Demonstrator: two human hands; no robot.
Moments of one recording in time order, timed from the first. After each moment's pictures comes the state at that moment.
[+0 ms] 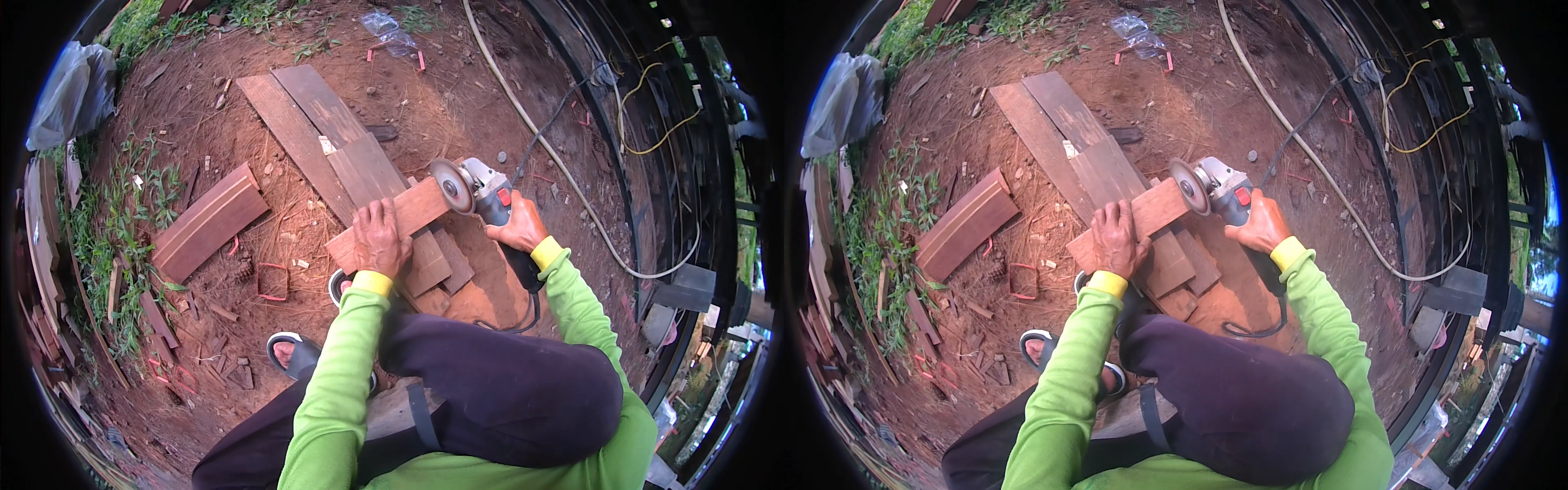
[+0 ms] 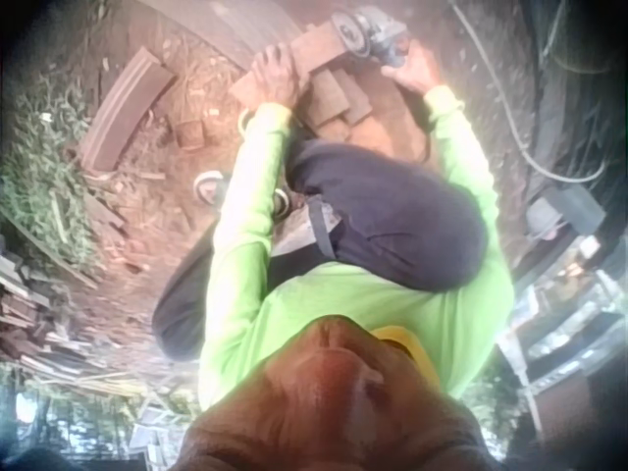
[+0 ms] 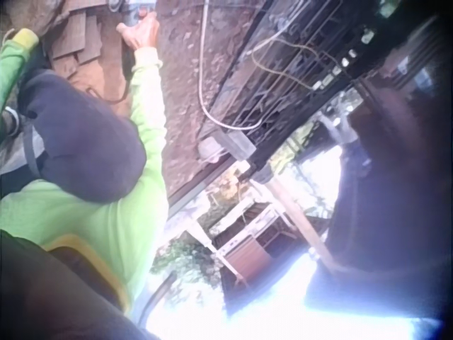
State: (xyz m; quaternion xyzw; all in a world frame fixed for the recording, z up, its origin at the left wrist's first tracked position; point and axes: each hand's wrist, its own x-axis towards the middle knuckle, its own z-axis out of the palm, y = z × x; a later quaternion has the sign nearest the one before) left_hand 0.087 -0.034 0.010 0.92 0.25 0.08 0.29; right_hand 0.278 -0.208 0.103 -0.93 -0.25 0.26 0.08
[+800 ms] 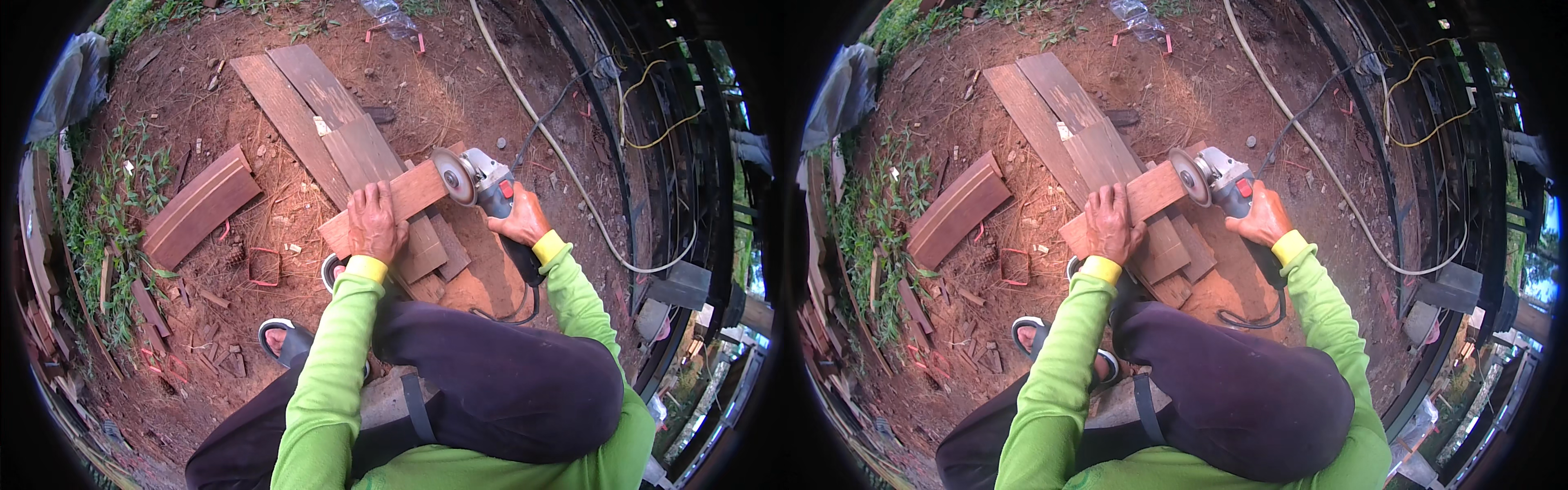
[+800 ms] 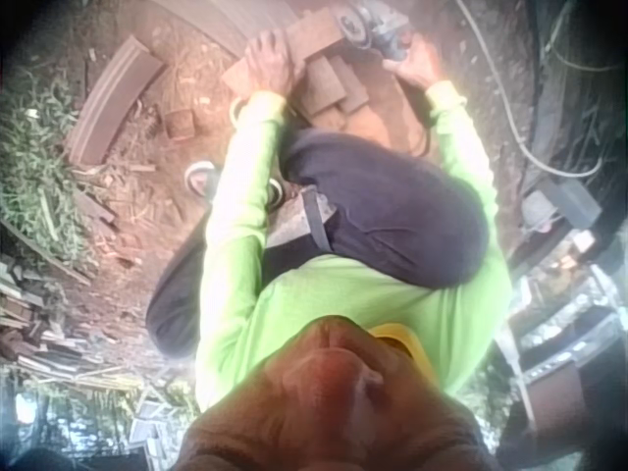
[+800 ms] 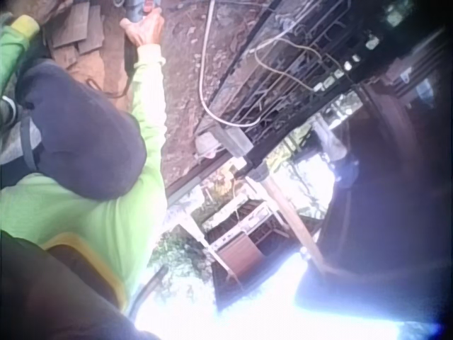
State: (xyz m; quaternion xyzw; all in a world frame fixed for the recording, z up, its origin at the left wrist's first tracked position) left_hand 0.087 -0.033 0.010 0.92 0.24 0.11 0.28; right_hand 0.275 -0.213 0.107 -0.93 -0.25 0.28 0.05
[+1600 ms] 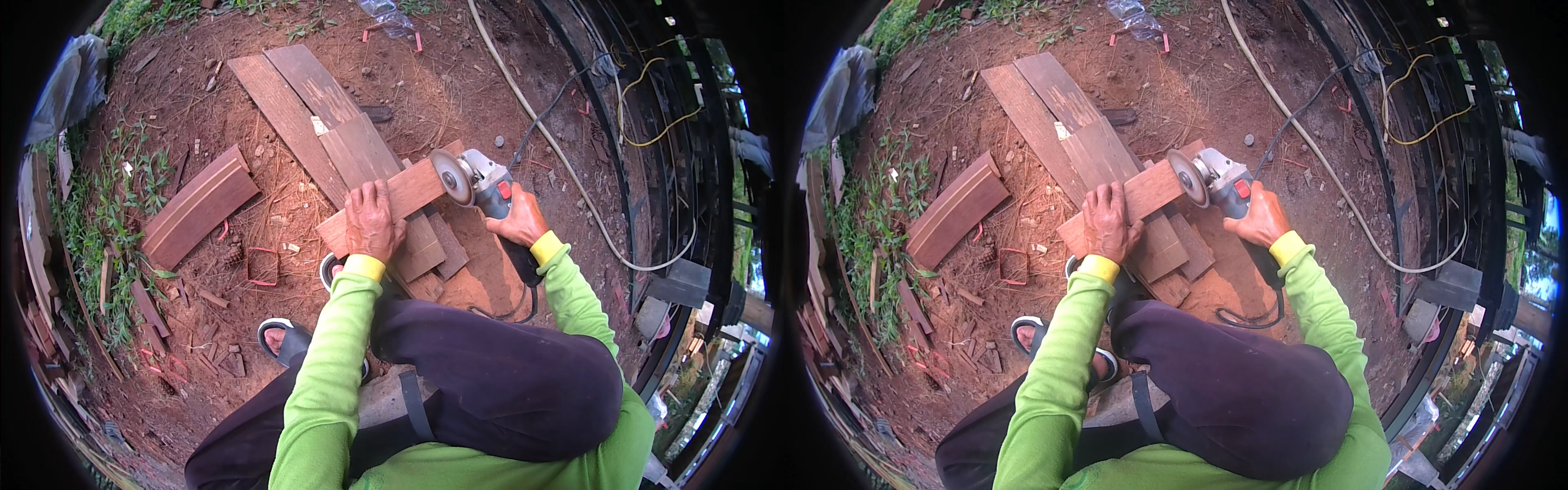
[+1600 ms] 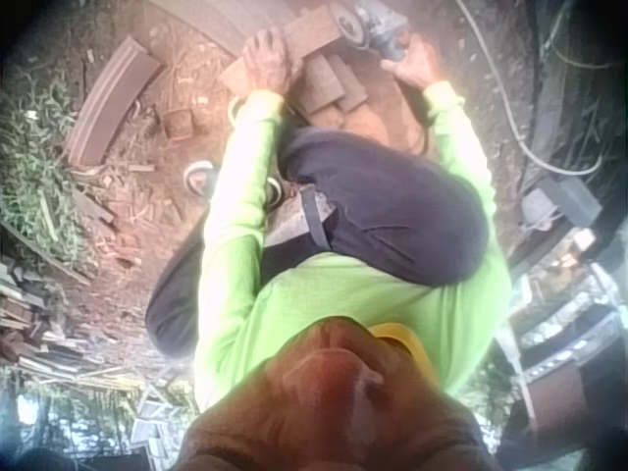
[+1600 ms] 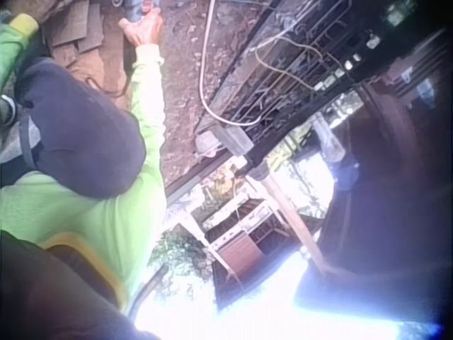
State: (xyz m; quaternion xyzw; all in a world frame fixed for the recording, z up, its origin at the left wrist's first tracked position) left_hand 0.087 -0.033 0.008 0.92 0.25 0.10 0.28; right_hand 0.272 -0.214 0.110 -0.93 -0.25 0.29 0.04
